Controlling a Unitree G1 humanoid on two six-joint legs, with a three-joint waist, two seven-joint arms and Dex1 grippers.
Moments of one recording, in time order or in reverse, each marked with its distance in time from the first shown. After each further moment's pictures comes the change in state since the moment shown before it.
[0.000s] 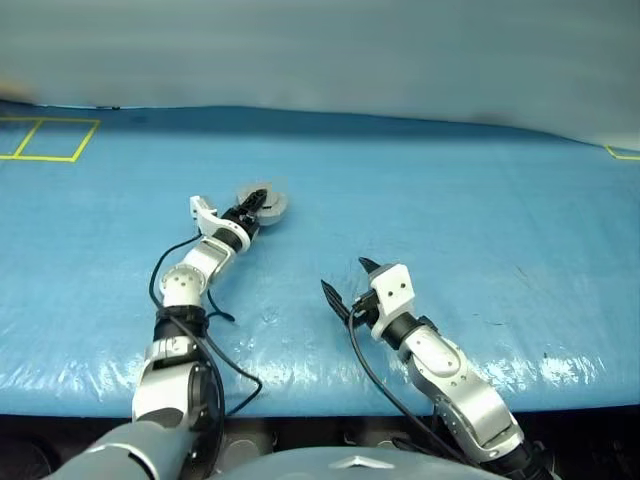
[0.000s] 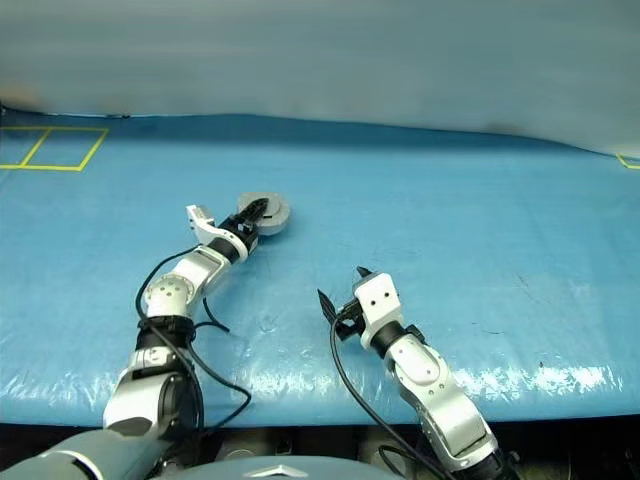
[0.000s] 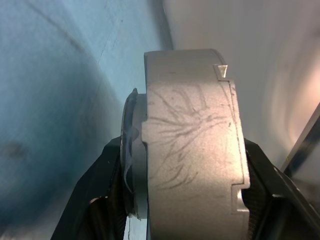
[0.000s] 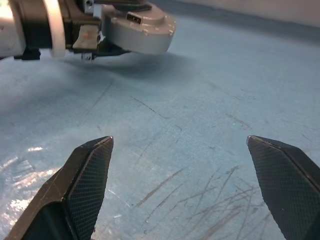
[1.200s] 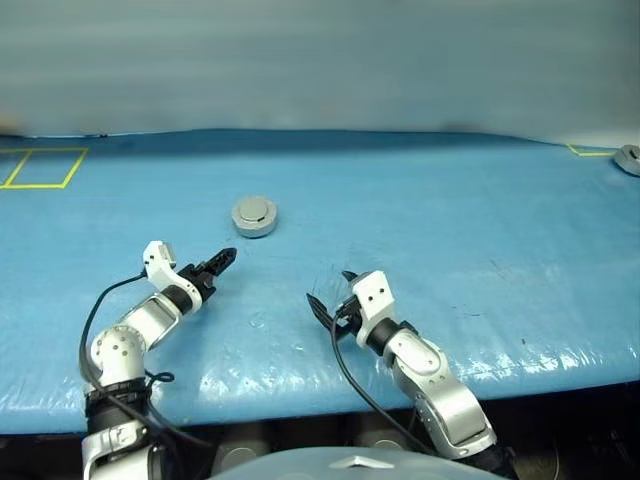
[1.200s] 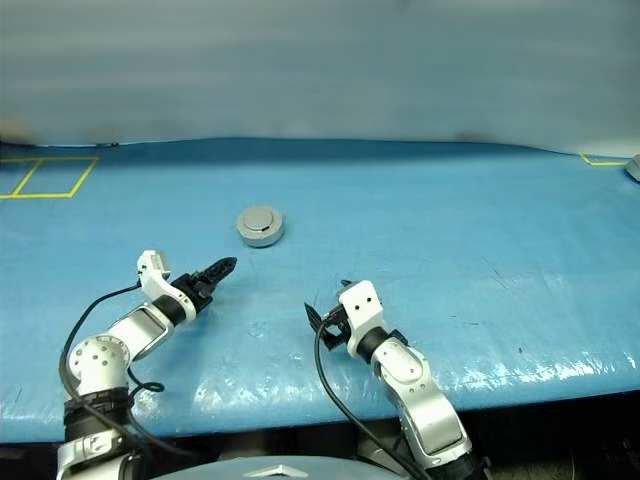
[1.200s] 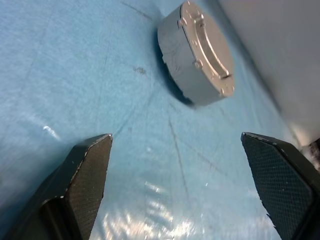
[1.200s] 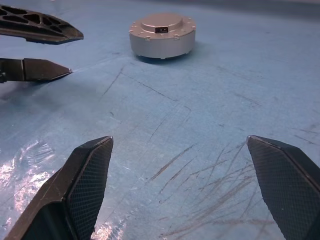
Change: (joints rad) left arm 0.635 0.147 -0.006 -0.762 0.277 0.319 -0.031; right arm -0.011 0.159 -0.051 0.053 -0.065 0.127 0.191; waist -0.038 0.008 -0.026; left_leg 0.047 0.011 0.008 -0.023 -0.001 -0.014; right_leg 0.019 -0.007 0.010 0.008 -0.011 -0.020
